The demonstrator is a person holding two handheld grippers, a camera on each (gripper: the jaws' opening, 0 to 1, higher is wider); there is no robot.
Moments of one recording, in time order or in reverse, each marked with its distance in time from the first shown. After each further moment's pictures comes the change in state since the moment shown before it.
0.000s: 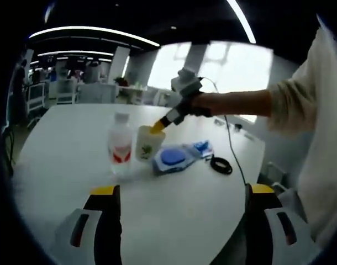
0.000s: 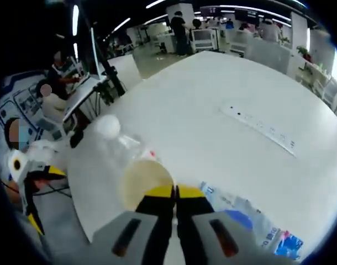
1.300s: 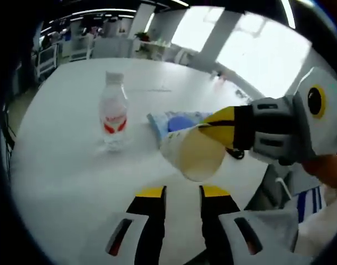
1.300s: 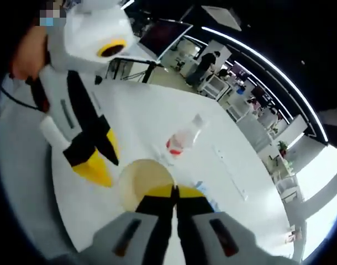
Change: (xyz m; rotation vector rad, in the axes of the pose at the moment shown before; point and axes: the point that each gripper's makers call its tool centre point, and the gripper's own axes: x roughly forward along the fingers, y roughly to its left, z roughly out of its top) left arm 0.046 -0.006 -0.015 -0.140 0.310 0.124; right arm -0.072 0.106 -0.052 -0.548 -0.186 -0.337
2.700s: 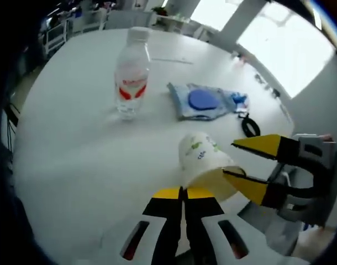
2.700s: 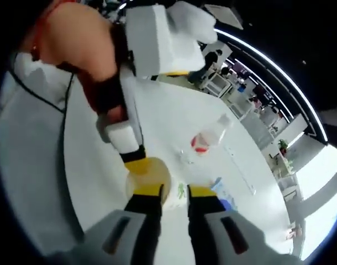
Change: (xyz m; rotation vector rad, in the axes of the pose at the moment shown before) left arm 0.010 0.027 -0.037 -0.135 0.230 0.105; right arm -0.004 0.067 -0.009 -0.107 0.032 -0.052
